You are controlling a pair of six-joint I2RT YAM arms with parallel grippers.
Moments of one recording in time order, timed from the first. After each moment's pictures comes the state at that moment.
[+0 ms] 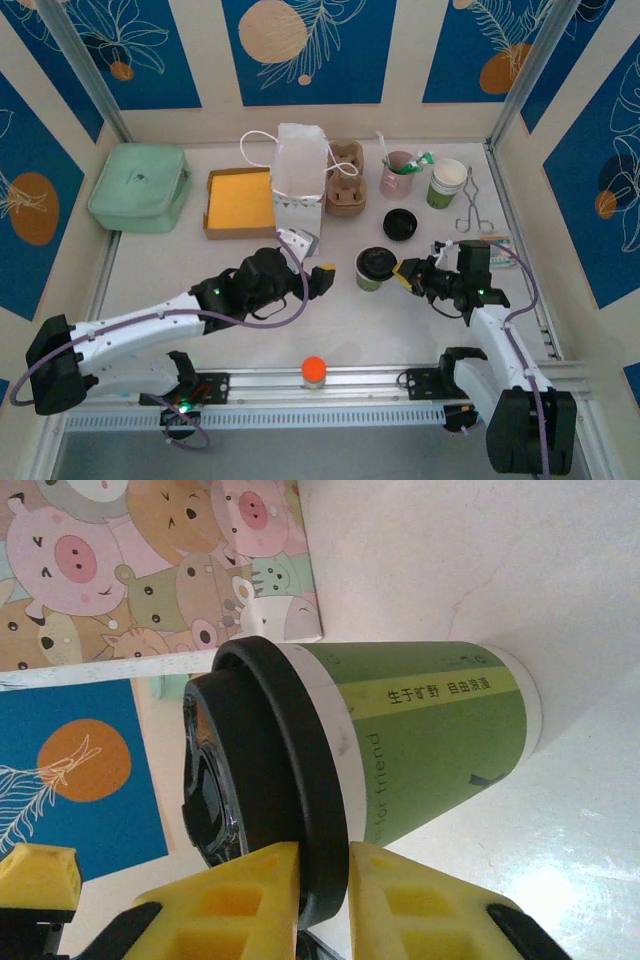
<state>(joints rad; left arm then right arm) -1.05 1.12 0.78 -0.07 -0.20 -0.32 -0.05 0.86 0.40 -0.34 -0.84 0.87</state>
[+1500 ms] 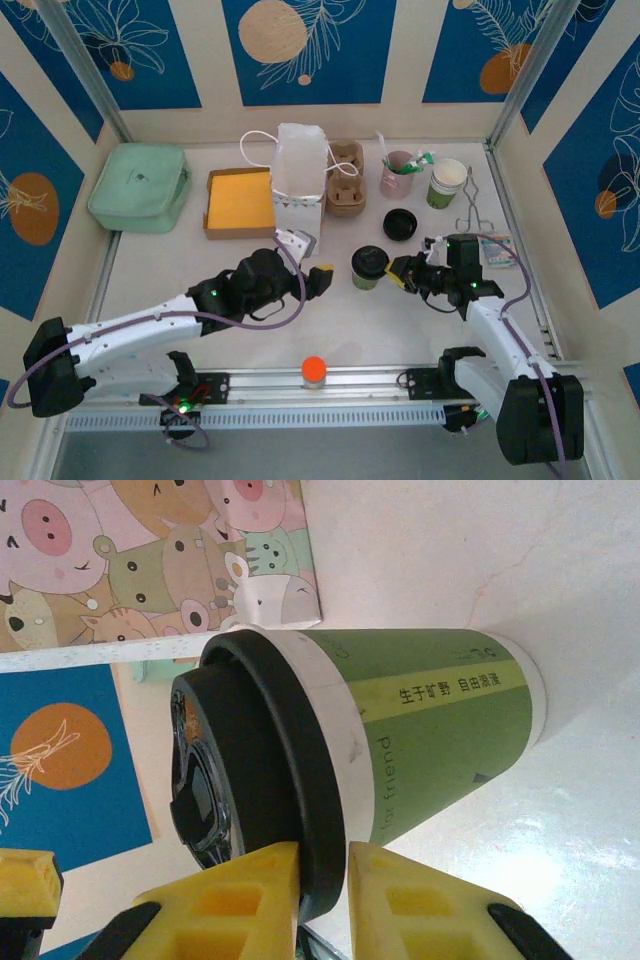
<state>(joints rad) -1.05 1.09 0.77 -0.07 -0.21 -0.32 0.06 0.93 0.45 -0.31 -0.78 0.90</state>
